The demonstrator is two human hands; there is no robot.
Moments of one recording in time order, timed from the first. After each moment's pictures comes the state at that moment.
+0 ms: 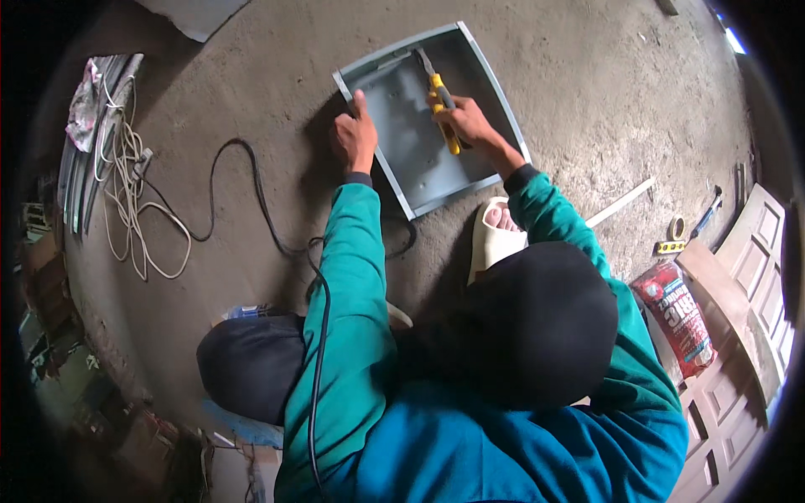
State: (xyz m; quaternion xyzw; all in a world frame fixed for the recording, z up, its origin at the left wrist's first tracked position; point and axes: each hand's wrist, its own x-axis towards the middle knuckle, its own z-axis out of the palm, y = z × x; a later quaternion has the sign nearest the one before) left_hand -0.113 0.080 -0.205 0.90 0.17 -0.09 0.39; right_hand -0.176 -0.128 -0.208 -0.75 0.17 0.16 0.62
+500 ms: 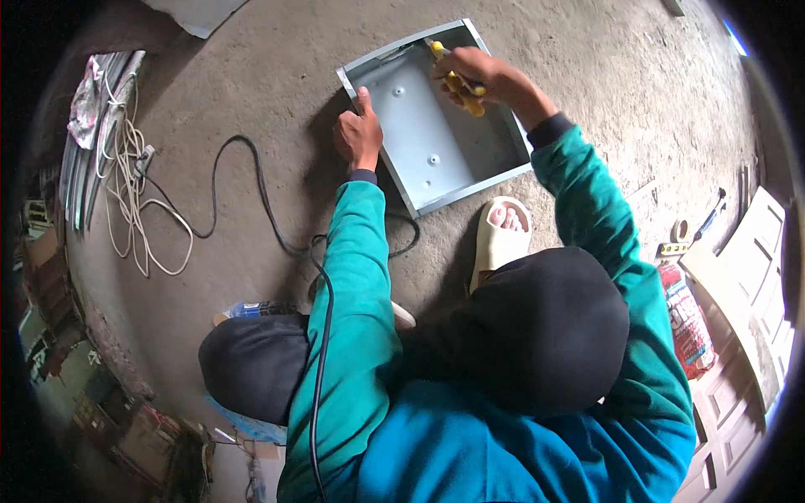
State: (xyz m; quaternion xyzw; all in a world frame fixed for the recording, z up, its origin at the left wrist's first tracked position) left_hand -0.114 0.081 -0.211 0.93 0.14 -0.04 0.33; right_hand -0.122 -0.167 -0.133 -0.76 -0.03 0.19 0.62
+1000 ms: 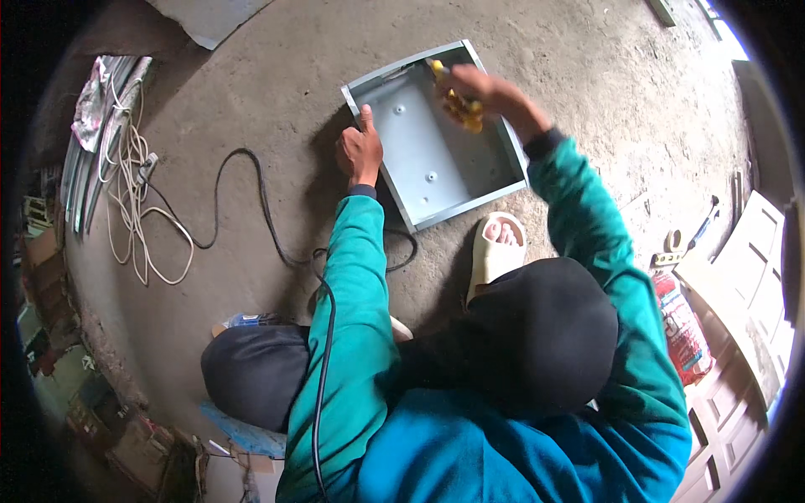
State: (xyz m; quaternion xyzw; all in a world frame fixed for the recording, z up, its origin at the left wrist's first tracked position) left_hand -0.111 0.083 -0.221 0.93 0.14 -0.08 0.32; right_hand -0.122 -0.174 -0.152 -0.71 0.05 0.21 0.67
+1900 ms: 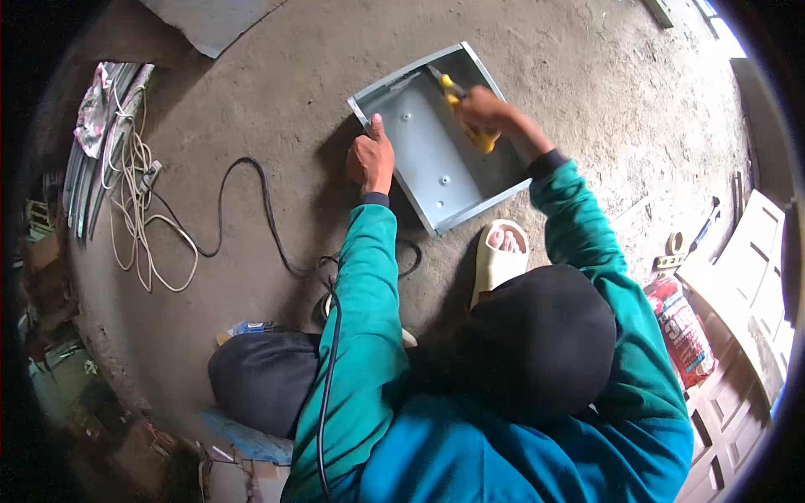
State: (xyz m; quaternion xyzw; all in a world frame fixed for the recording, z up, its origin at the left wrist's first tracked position) left_hand -0.112 0.068 -0.223 0.93 0.15 -0.08 0.33; right_hand -0.118 -0.169 -0.149 -0.88 0.14 0.25 0.38
